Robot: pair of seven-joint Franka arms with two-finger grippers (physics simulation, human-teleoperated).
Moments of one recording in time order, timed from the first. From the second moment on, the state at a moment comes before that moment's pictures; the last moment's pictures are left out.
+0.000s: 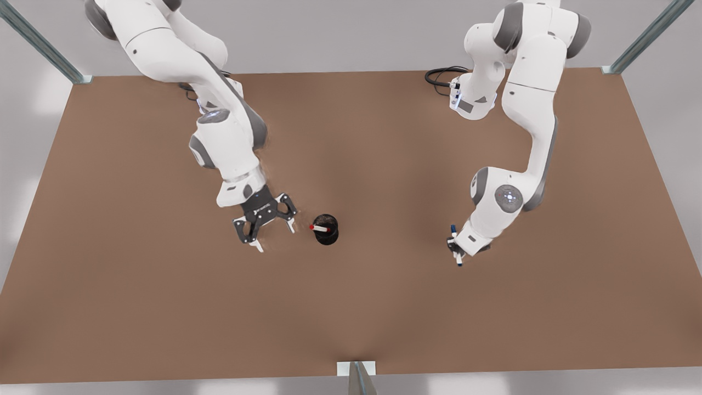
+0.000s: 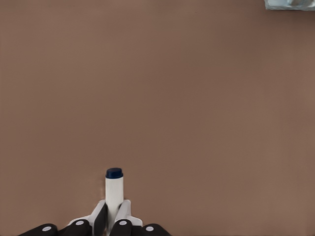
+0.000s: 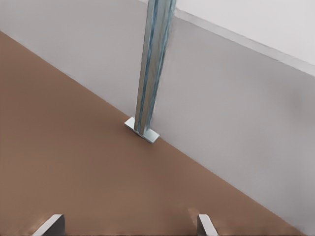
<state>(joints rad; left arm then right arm) -0.23 0.47 -0.07 -1.84 -0.09 2.56 -0.15 -0.12 0.16 0.53 -1.80 -0.38 2.67 0.15</state>
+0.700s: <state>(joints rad) -0.37 0.91 -0.51 -1.19 -0.55 2.88 0.54 0.08 0.24 -0.01 -1.29 0.00 1.44 0.05</state>
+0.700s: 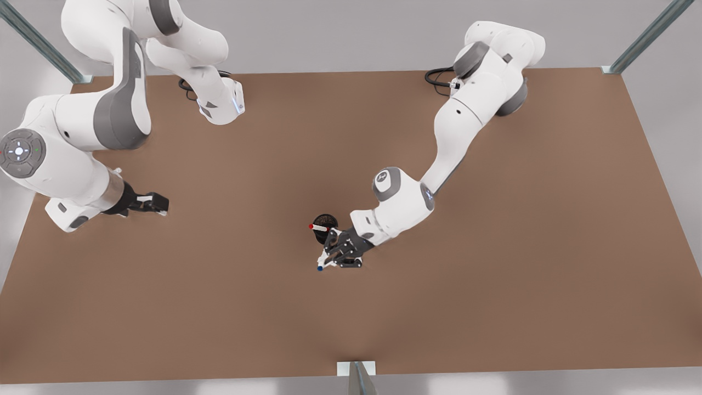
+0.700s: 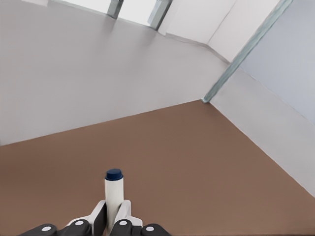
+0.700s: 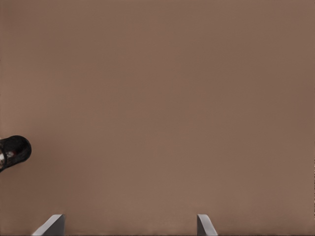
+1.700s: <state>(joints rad) -0.45 0.88 -0.57 -1.54 -0.55 3.38 0.90 0.05 0.17 0.01 -1.49 0.01 1.60 0.02</state>
